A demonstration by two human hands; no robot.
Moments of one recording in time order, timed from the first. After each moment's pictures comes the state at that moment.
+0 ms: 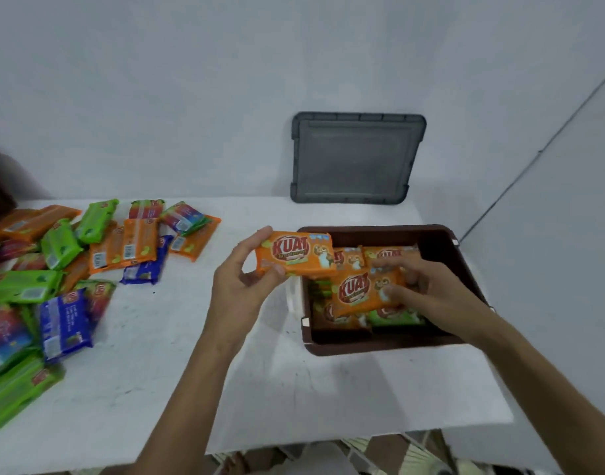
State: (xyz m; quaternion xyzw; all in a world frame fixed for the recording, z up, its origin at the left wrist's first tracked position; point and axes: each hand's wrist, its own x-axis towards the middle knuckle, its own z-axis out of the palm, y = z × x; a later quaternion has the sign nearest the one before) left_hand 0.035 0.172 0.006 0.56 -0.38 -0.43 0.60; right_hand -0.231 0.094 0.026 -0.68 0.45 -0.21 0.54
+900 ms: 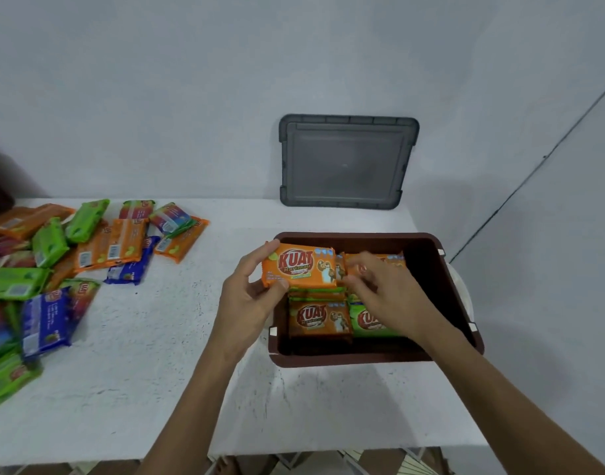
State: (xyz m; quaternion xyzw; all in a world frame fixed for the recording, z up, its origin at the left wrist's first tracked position) left_hand -0.016 0.152 -0.009 0.60 -0.39 -0.41 0.57; right_hand -0.219 0.062 0.004 -0.83 0.47 -0.13 0.26
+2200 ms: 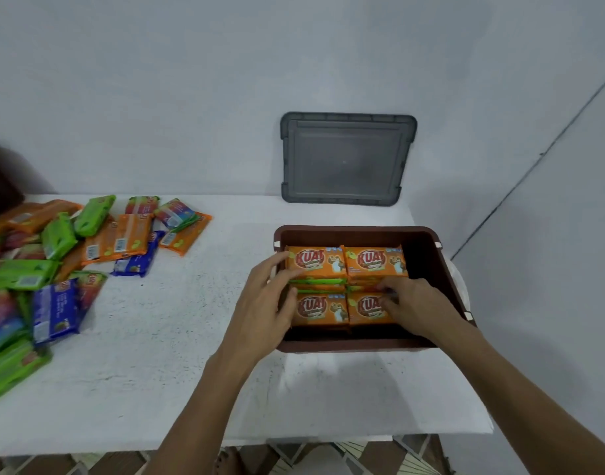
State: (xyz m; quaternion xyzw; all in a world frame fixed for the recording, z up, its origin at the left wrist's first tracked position) left_hand -0.020 0.159 -0.052 0.68 -0.65 -0.12 0.33; right_hand -0.262 0.061 -0.023 -0.79 0.57 0.05 0.20
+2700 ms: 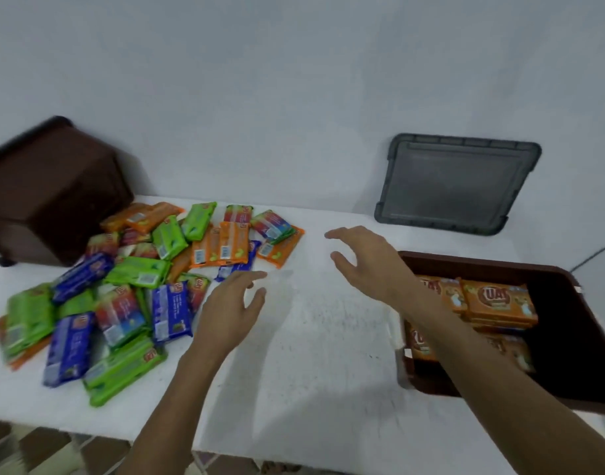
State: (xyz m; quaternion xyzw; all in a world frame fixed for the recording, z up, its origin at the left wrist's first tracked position) left_hand 0.191 0.207 -0.060 0.78 -0.53 -0.13 0.30; right_hand -0.016 0.059 0.005 -0.90 0.37 -0.14 0.20
